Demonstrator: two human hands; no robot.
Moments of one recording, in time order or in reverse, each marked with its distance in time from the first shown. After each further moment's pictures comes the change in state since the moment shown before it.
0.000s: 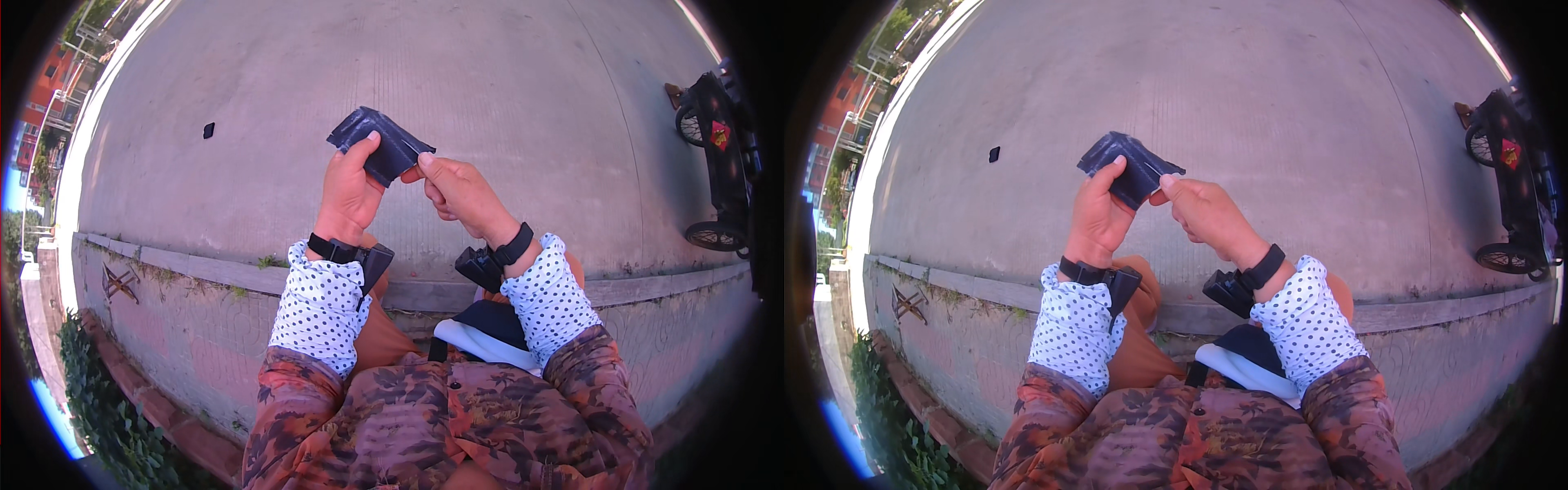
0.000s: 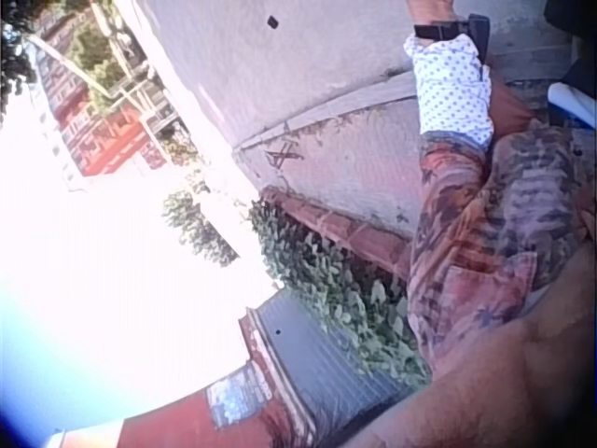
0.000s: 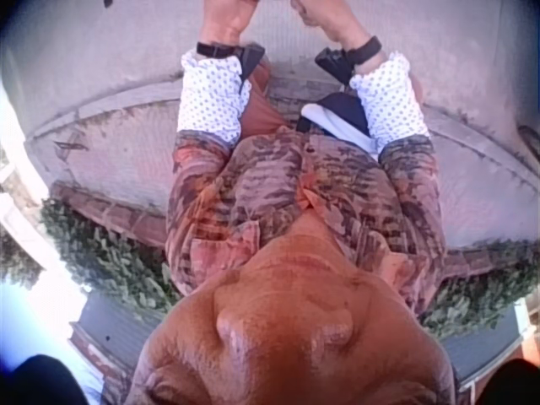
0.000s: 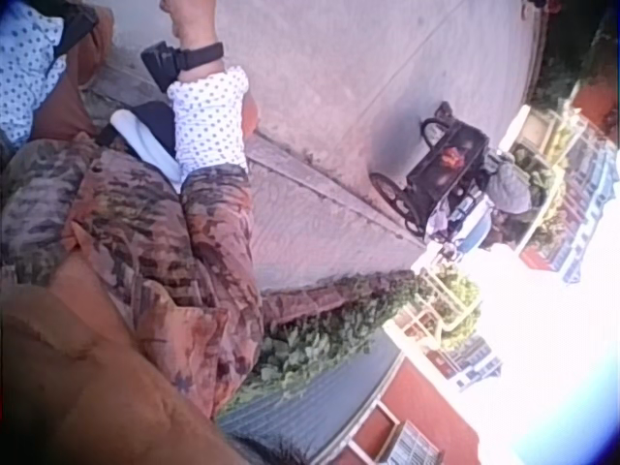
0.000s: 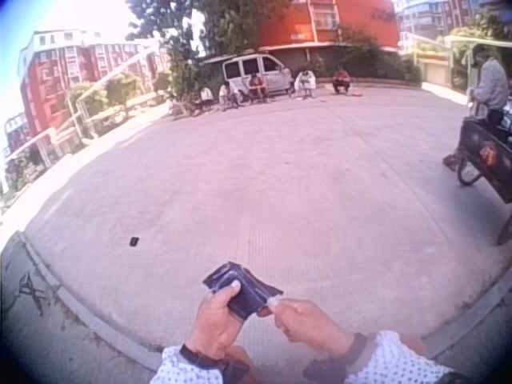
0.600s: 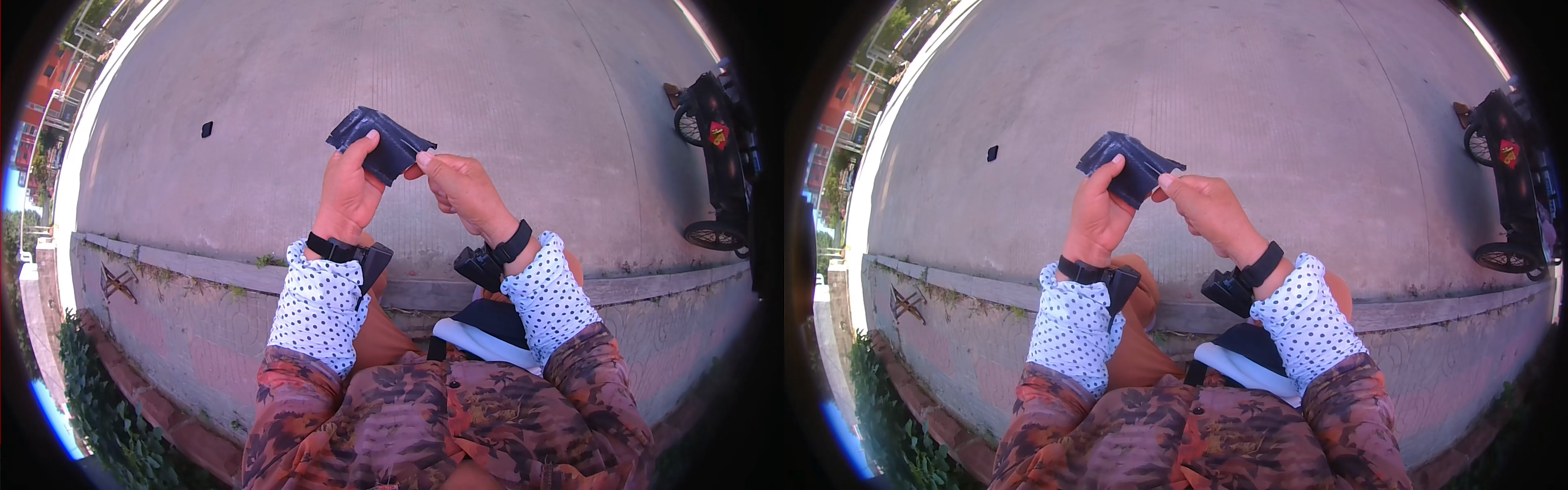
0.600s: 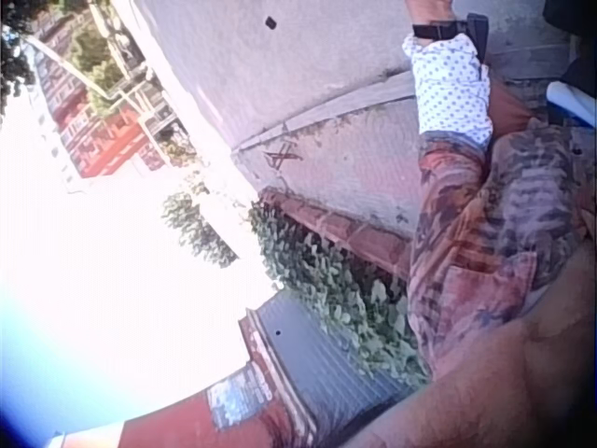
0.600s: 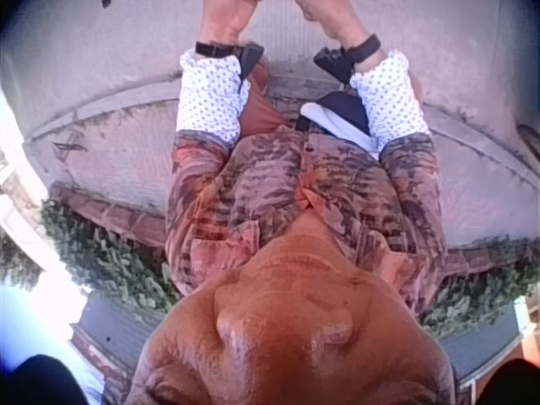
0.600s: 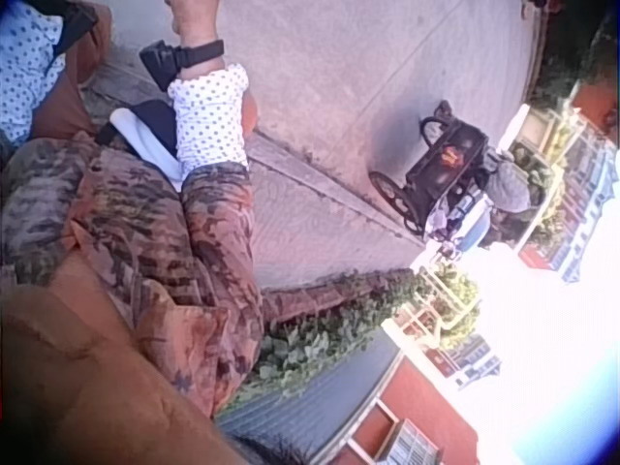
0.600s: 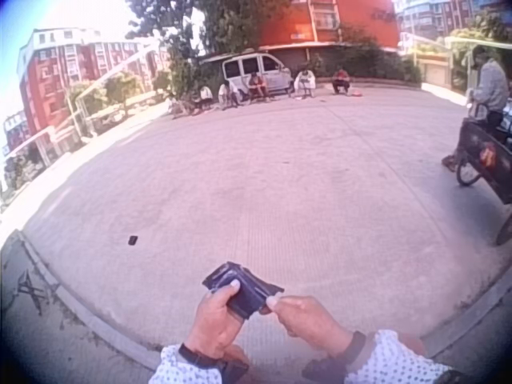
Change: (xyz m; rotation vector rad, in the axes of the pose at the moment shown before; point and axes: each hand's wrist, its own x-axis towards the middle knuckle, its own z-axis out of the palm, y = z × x) left_hand 0.000 0.000 -0.001 -0.006 -0.023 -0.011; right_hand 0.001 0.001 -0.004 0.074 0.060 -0.017
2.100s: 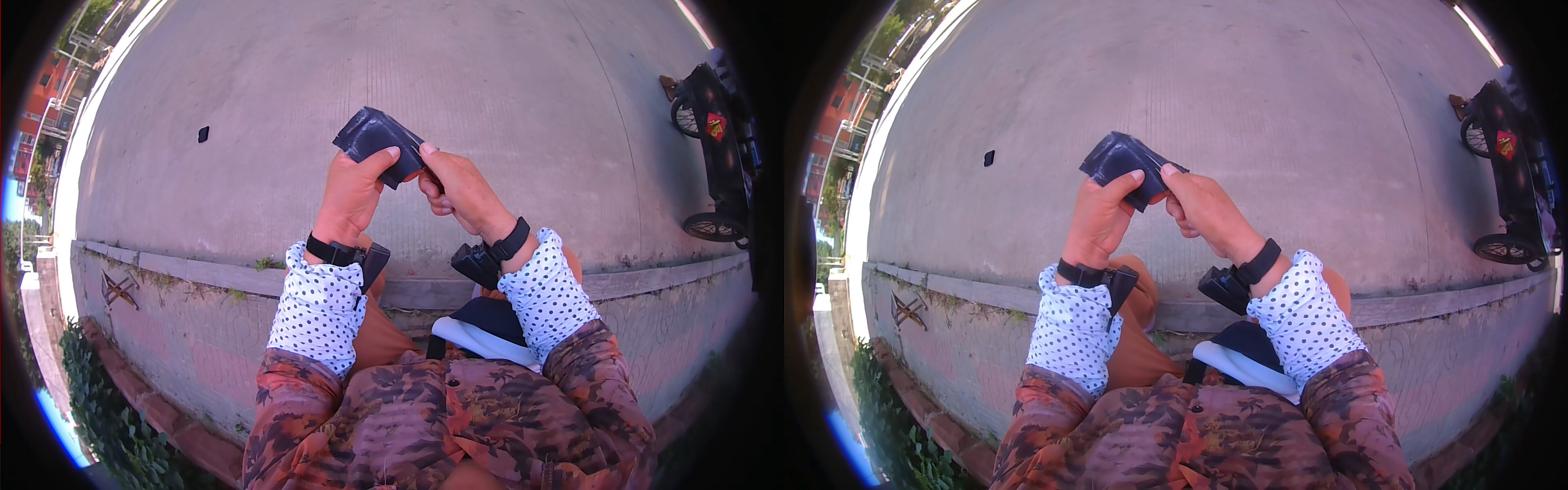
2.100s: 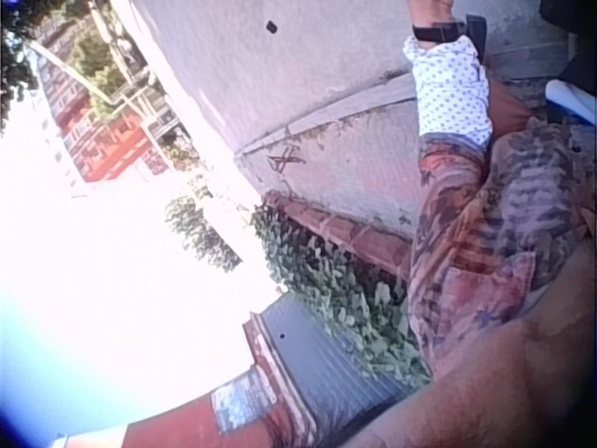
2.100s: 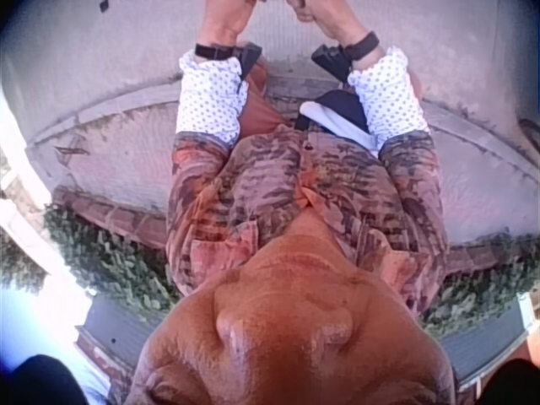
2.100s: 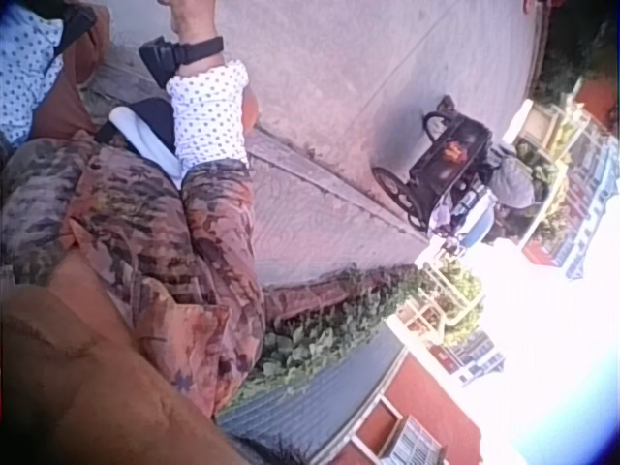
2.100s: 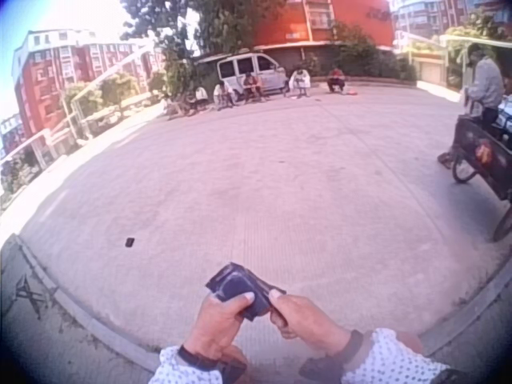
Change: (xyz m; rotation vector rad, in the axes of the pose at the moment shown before) left_hand -0.007 0.003 0.010 0.282 -0.071 0.032; right_hand 0.002 -0.003 0.002 0.137 -0.052 0.049
